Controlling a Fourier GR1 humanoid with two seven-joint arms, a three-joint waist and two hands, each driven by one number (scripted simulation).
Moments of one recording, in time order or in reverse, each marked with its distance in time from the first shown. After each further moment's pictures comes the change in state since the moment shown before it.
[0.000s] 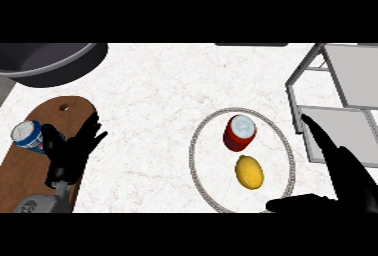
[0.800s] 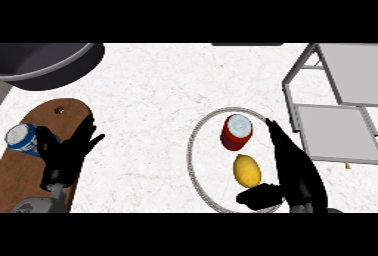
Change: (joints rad) left arm 0.021 -0.008 0.040 -0.003 -0.017 -0.014 0.007; right arm -0.080 0.188 0.149 0.210 0.235 0.059 0.065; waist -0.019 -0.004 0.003
